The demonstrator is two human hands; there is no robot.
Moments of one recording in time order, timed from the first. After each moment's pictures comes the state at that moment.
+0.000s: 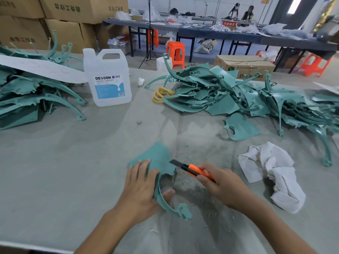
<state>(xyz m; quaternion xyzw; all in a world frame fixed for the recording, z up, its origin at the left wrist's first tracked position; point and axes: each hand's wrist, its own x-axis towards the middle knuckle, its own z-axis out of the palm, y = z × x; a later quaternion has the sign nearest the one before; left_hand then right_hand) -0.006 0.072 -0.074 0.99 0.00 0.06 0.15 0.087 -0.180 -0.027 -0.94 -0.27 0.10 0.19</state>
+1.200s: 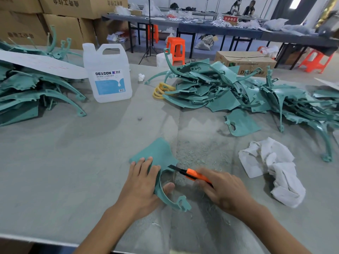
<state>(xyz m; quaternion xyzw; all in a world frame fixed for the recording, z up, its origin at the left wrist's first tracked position) -0.005 0.075 -0.090 0.99 0.01 0.06 0.14 0.070 -0.180 -0.039 -0.95 -0.29 0.07 0.12</state>
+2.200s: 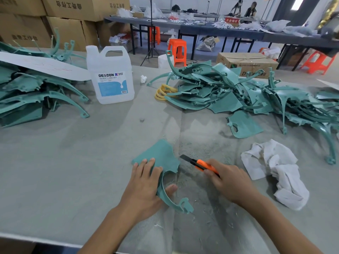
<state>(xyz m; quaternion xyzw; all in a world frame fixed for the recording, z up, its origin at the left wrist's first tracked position) -0.006 0.075 -0.088 0.99 0.00 0.05 0.15 0.092 -0.183 -0.033 -0.96 -0.24 0.05 0.13</state>
